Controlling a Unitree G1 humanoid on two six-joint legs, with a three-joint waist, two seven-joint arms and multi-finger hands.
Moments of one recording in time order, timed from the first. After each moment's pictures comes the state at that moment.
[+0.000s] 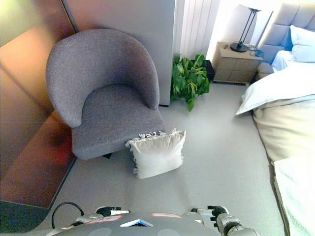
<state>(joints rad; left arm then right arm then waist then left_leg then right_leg) 0.00 0.22 -0.25 1.28 -0.12 0.16 -0.08 0.00 -0.23 0.25 1.29 0.10 0.17 -0.01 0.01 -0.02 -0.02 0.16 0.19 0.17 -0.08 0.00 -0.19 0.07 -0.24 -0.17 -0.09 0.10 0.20</state>
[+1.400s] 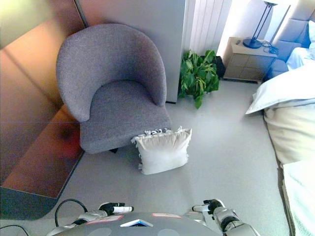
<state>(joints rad) -0.02 0.20 -0.25 1.26 -0.12 0.17 -0.06 -0.03 -0.23 0.31 1.27 0.02 0.18 0.00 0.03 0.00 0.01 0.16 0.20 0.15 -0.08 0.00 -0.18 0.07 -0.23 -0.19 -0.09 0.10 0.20</state>
